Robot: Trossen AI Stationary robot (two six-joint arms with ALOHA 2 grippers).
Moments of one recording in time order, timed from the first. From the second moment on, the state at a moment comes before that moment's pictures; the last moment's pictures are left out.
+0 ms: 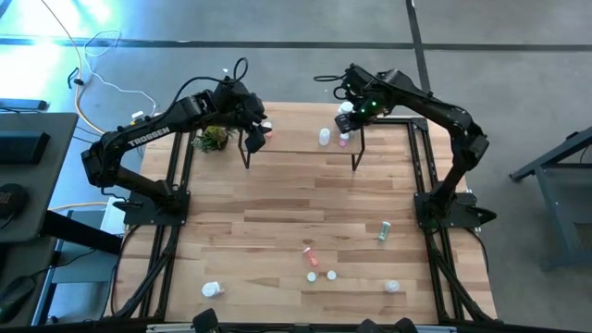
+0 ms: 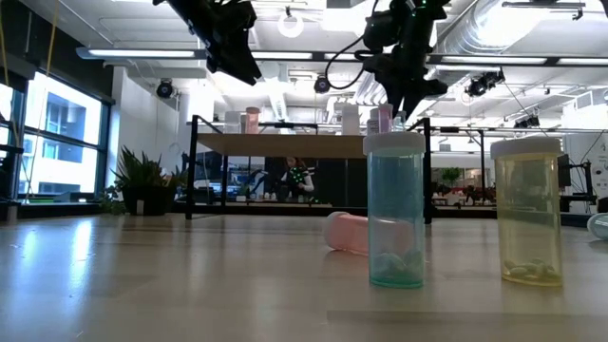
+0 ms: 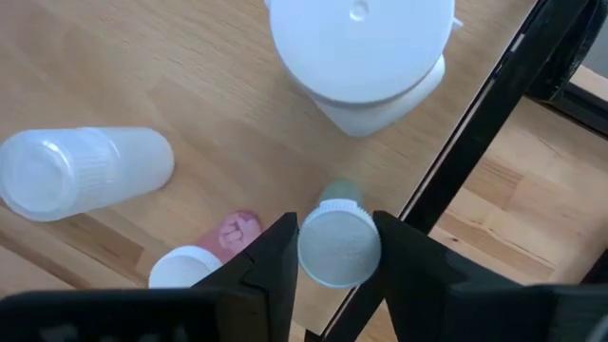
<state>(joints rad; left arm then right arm) 0.67 1.37 1.31 -0.67 0.07 0.16 -0.66 1.71 1.71 -1.29 -0.03 0.41</state>
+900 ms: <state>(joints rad) 0.67 1.37 1.31 -0.69 0.06 0.16 -0.66 1.68 1.71 -1.23 -0.03 0.40</state>
